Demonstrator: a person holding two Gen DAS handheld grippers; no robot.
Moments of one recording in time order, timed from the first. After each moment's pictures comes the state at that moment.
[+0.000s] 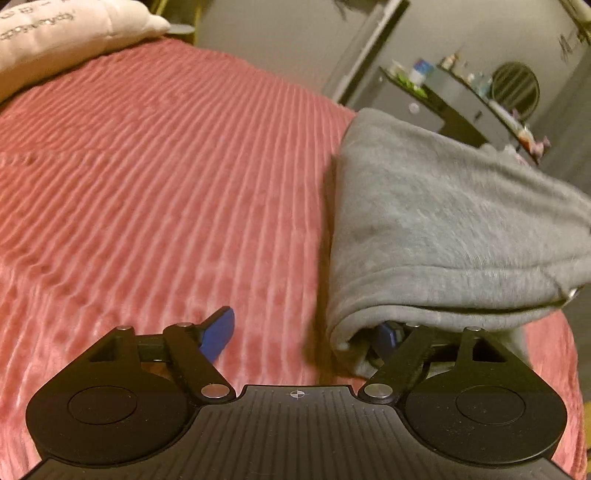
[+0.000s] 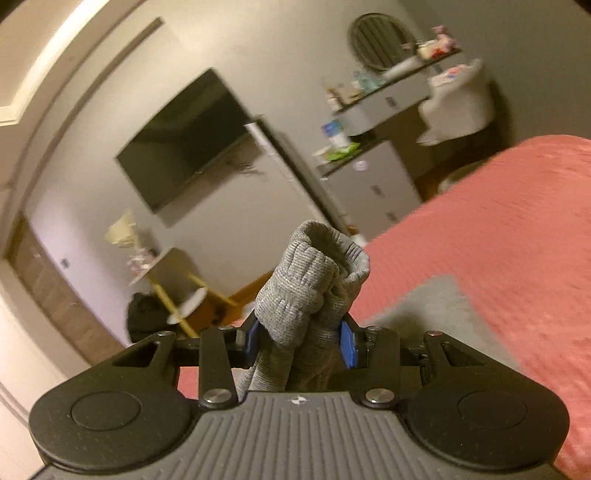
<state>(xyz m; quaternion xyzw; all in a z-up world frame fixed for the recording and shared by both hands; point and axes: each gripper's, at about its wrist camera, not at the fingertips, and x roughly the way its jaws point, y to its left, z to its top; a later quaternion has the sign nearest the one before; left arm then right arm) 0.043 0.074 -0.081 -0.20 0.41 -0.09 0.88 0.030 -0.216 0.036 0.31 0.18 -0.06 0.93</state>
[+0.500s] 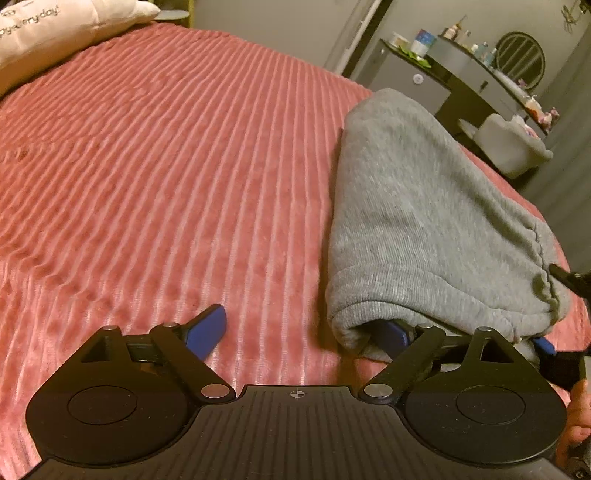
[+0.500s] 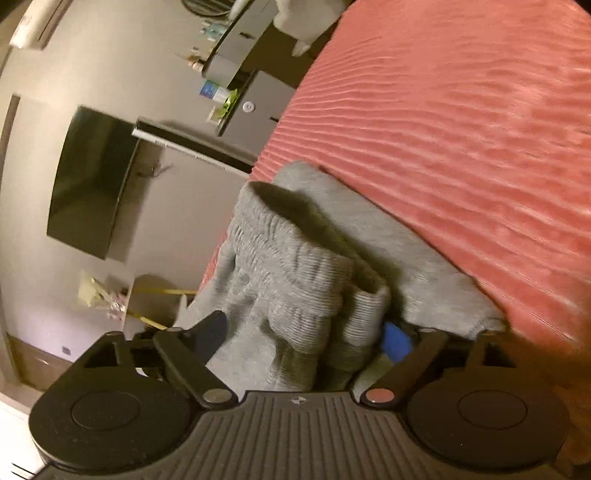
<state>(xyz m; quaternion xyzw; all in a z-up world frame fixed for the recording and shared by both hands) 0.049 0.060 -0.085 -0.17 0.44 -0.09 0.88 0.031 -0.280 -0.092 0.51 0.26 -0.09 0.82</state>
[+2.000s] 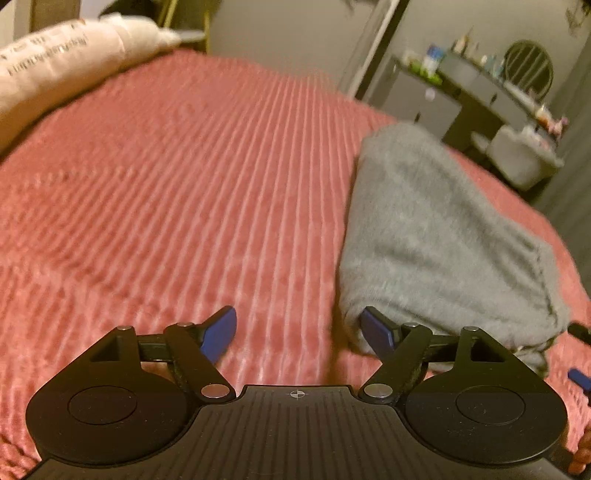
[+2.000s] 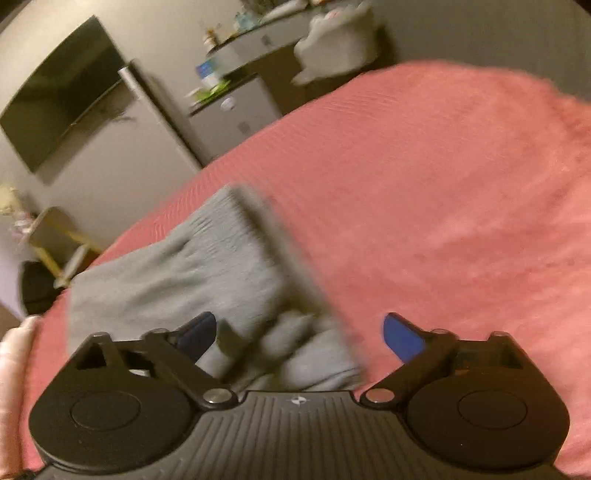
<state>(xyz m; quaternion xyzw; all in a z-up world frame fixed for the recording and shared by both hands) 0.027 0.066 -0.053 -0.16 0.41 -0.05 0.90 -0.009 -0.282 -0.046 0.29 0.30 -0.19 0.89</state>
